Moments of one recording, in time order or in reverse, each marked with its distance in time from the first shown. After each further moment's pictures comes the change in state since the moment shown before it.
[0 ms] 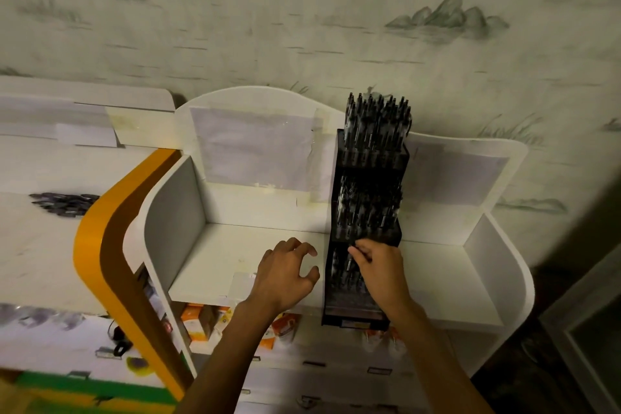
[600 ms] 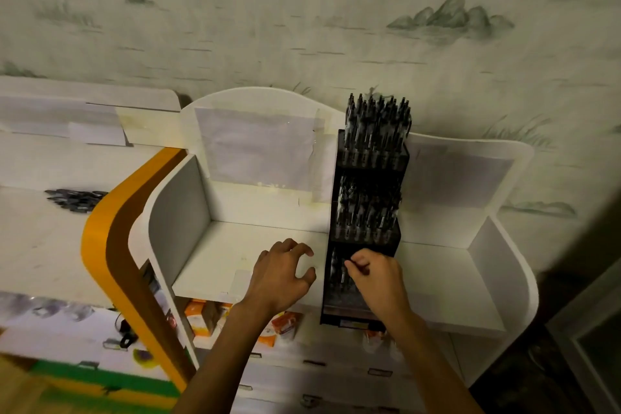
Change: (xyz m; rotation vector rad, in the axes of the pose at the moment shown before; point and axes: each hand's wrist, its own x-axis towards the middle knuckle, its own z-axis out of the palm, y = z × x) left_hand -0.010 0.008 -0.008 0.044 -0.013 -0.053; right_hand -0.017 0.002 -0.003 -0.022 -0.067 0.074
